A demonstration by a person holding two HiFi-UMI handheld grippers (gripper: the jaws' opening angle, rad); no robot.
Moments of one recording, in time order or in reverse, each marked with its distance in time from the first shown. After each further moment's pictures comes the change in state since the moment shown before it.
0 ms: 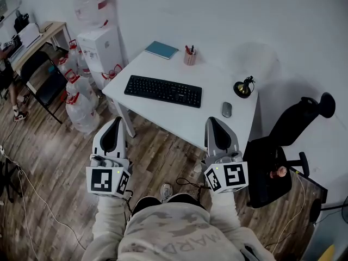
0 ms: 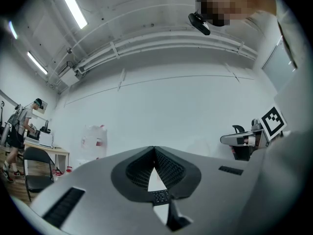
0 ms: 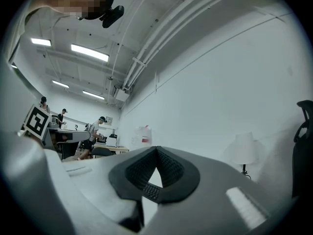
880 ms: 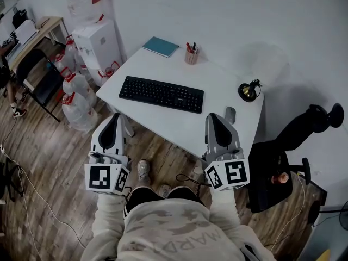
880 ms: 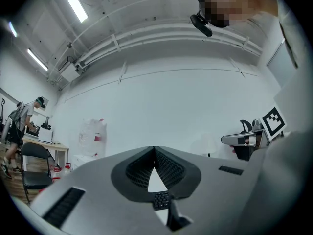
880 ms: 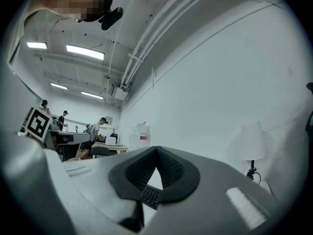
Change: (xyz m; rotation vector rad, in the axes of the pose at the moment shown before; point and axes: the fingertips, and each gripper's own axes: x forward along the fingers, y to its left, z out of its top) left arm 0.085 0.016 -0.037 -0.016 0.040 0.018; right arm 0.074 -0.048 -0.036 0.037 0.028 0.017
